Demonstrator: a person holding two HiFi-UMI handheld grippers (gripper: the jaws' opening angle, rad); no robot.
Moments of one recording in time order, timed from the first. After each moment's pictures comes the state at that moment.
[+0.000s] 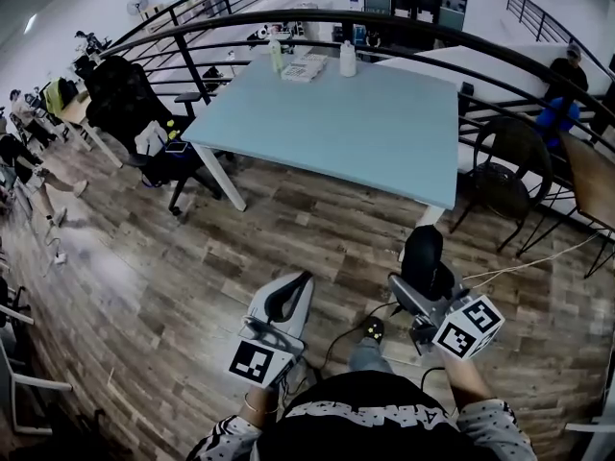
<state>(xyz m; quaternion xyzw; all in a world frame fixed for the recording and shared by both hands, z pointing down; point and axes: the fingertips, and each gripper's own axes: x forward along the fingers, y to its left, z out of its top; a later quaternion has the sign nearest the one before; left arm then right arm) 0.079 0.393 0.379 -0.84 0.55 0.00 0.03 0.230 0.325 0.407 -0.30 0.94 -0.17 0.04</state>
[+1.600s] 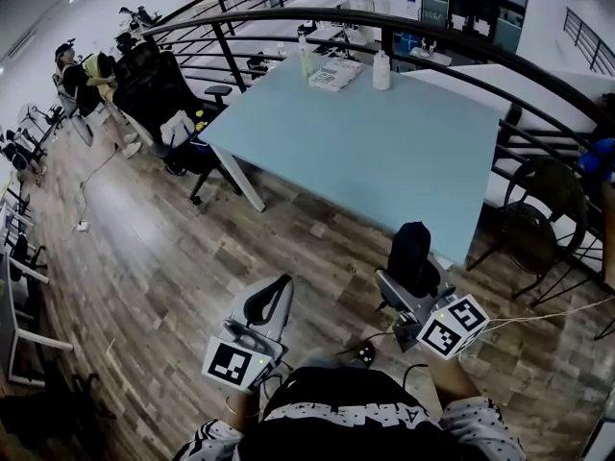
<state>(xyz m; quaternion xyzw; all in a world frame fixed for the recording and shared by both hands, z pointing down) 0.098 0.243 0.373 -0.77 0.64 -0.05 0.02 0.235 0.129 0.410 -0.20 0.96 -0.21 0.08</state>
